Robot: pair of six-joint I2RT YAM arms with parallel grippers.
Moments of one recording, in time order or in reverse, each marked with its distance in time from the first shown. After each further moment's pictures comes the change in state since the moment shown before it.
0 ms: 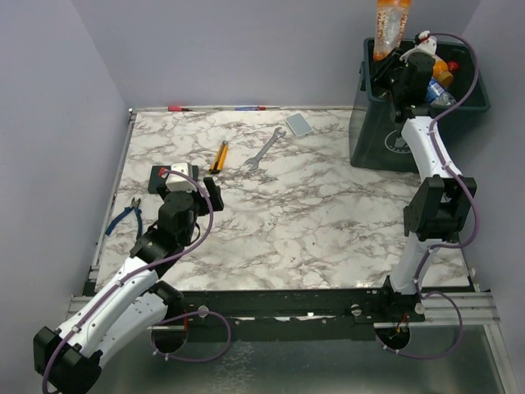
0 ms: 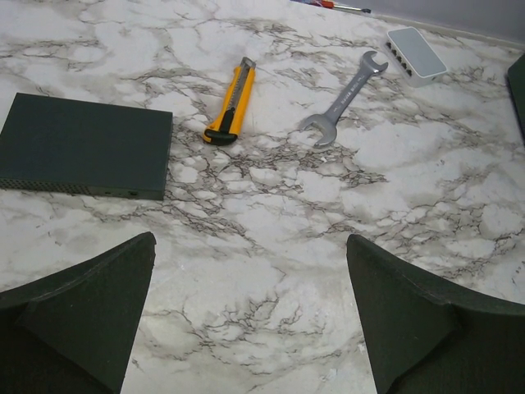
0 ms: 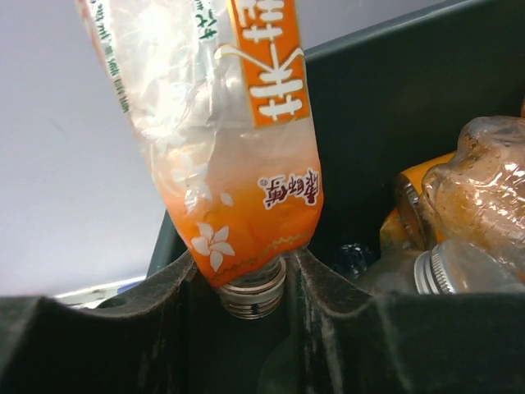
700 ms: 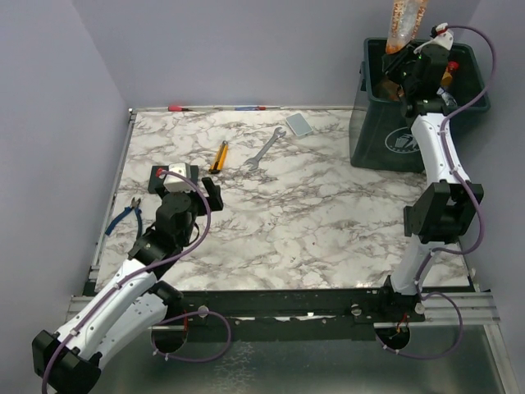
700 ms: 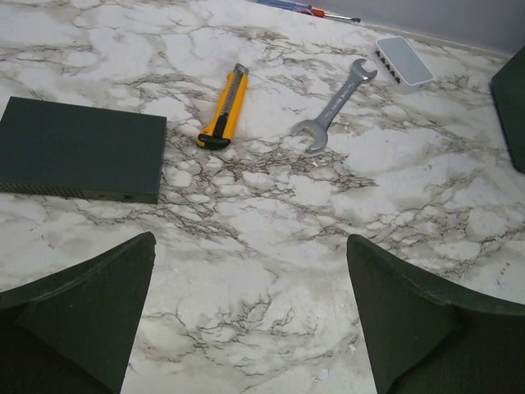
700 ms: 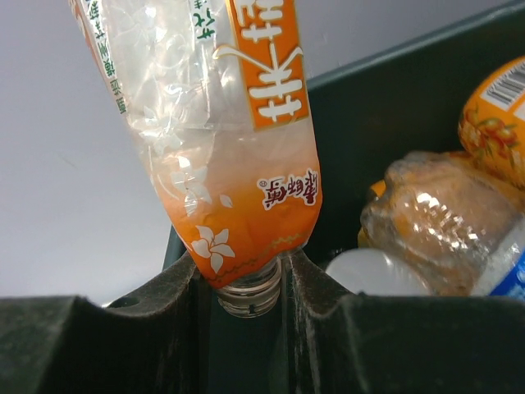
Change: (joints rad) left arm 0.003 -0.031 0.001 0.000 0.016 -0.011; right arm -0.034 -0.053 0.062 -0.129 0.024 0.059
